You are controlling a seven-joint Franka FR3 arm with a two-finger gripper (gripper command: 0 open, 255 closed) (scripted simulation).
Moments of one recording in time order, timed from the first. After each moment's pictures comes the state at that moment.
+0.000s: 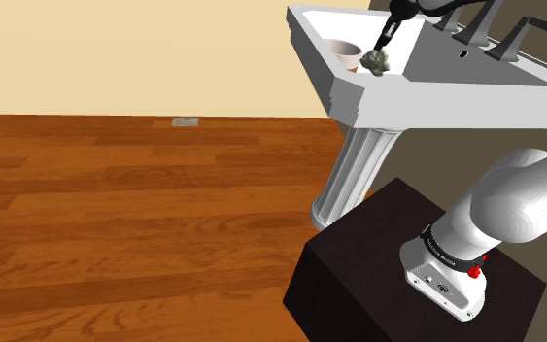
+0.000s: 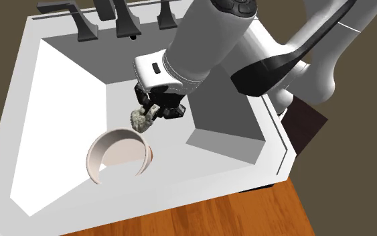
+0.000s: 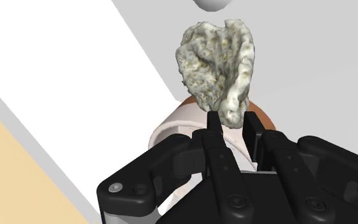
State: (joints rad) arm 0.07 -0.45 -0.33 -2.28 -0.43 2.28 -0.53
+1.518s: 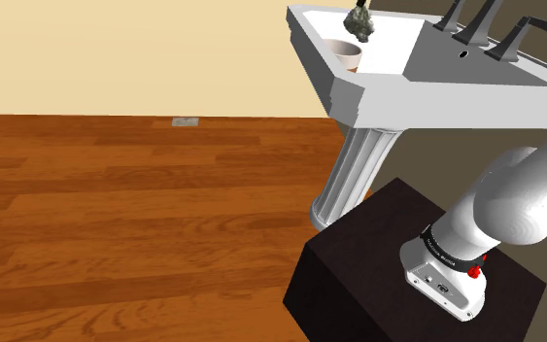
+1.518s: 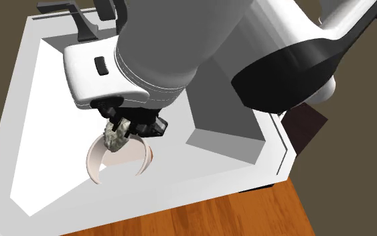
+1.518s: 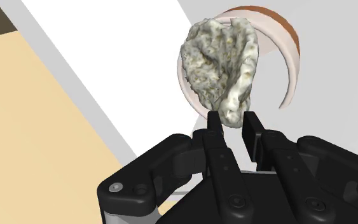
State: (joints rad) arm 0.14 -0.21 -0.27 -1.81 -0.32 2.03 -0.54
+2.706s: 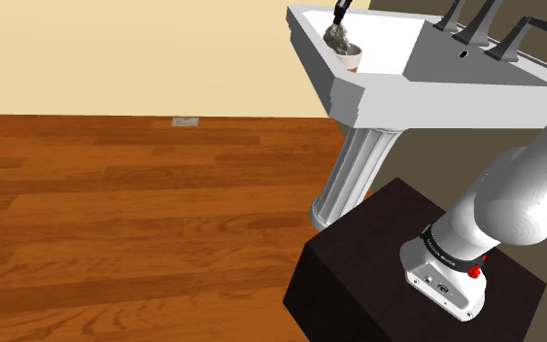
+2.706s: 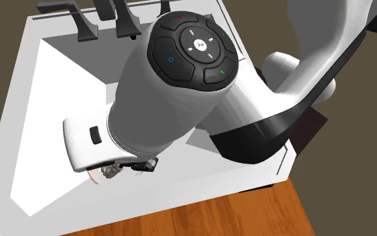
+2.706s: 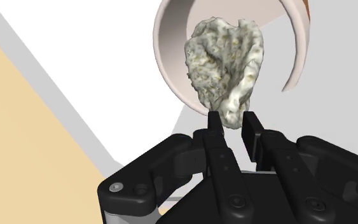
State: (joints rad) arm 0.15 -0.07 -0.26 -1.81 -0.32 2.16 -0.47
